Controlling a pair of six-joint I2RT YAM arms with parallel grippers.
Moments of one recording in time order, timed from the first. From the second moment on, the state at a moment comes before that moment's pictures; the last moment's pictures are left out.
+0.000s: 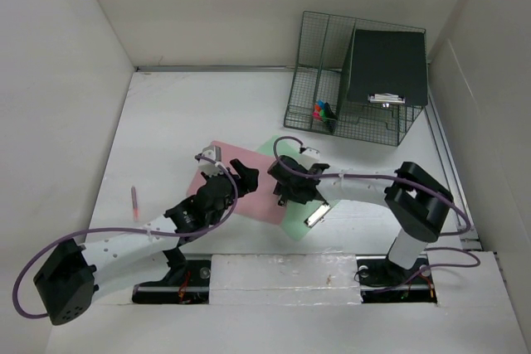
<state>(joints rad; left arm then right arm) -0.90 0.89 0.36 0.16 -0.54 -0.86 0.98 1.71 1.00 -0.42 0.42 1.23</state>
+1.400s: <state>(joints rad) -0.90 0.79 0.34 0.19 -0.55 -0.86 0.99 1.78 1.09 -0.52 0.47 1.17</state>
